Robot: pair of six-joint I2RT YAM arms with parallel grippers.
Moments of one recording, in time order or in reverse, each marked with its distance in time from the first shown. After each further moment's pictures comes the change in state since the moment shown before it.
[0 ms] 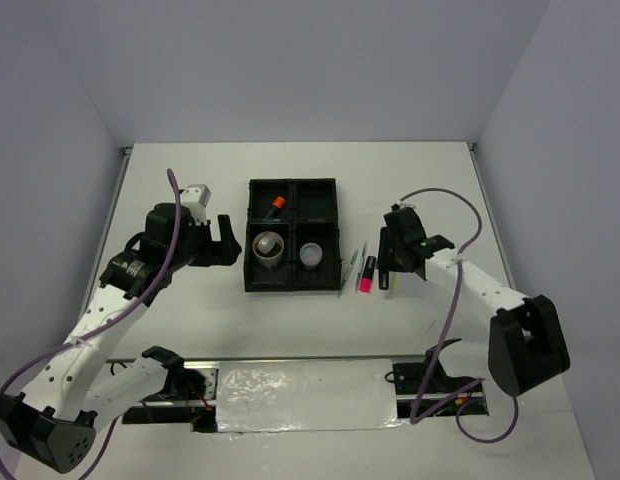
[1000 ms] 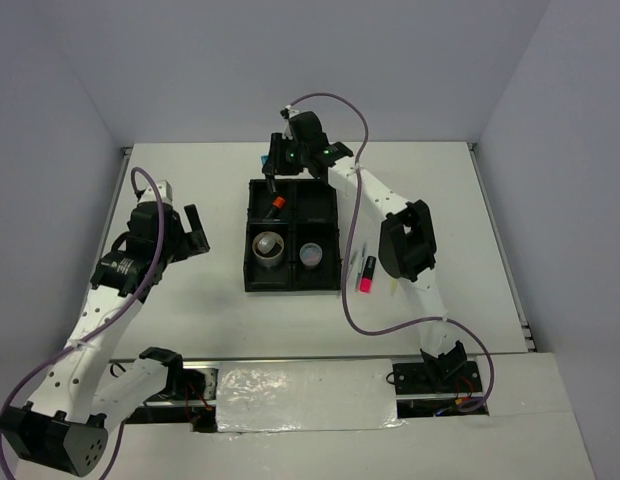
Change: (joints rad) left arm 0.151 -0.017 0.000 -0.047 -0.270 -0.059; right arm 0.197 1.009 1.440 0.024 -0.361 0.000
